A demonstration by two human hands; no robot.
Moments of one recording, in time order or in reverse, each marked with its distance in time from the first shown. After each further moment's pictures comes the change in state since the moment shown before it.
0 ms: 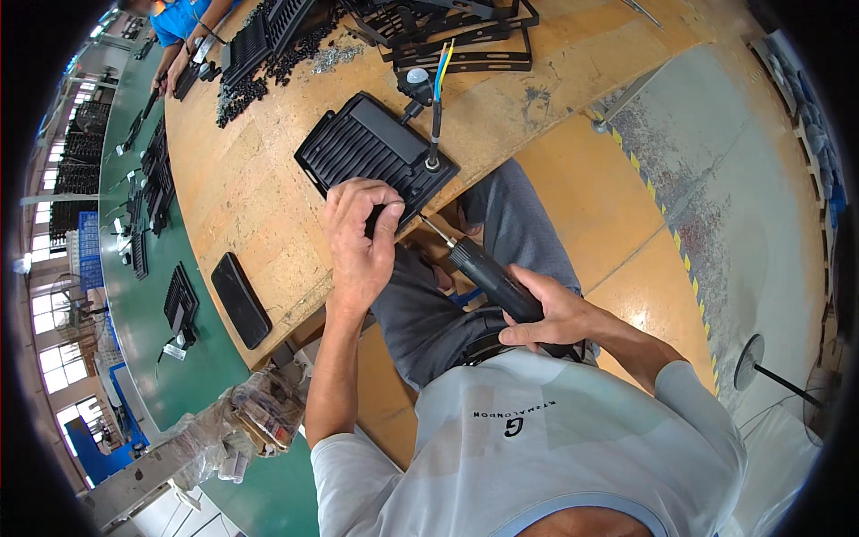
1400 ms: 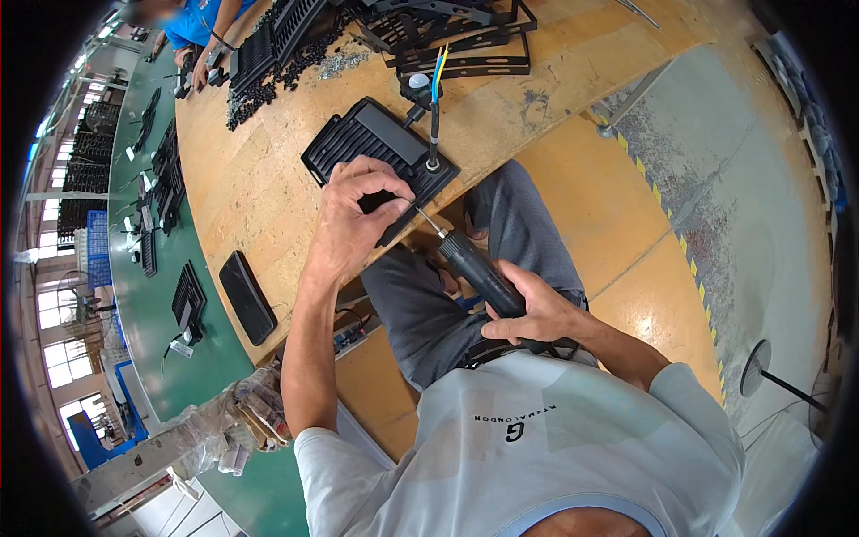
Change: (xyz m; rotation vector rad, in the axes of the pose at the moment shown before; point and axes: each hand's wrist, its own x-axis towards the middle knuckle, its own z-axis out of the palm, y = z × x) left_hand 0.038 0.008 -0.024 -0.068 -0.361 -0.258; right_hand 0.019 0.019 0.010 0.047 0.025 -0.165
